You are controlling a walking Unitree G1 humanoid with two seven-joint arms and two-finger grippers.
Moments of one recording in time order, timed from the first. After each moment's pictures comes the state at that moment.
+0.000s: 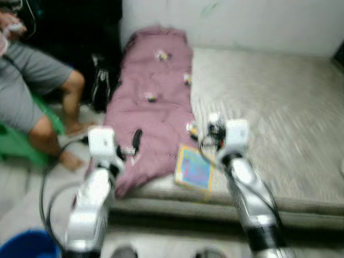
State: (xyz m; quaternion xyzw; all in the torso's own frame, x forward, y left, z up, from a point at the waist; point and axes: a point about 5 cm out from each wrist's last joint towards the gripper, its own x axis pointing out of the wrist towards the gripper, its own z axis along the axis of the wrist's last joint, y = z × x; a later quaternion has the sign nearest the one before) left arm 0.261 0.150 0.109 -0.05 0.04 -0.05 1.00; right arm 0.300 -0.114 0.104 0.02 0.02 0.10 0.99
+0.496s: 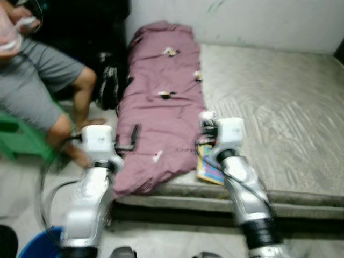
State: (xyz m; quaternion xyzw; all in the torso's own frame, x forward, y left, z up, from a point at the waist) left arm 0.264 0.154 0.116 -0.06 0.02 -0.04 1.00; right arm 0.302 -0.100 0.109 0.02 0.01 0.13 0.99
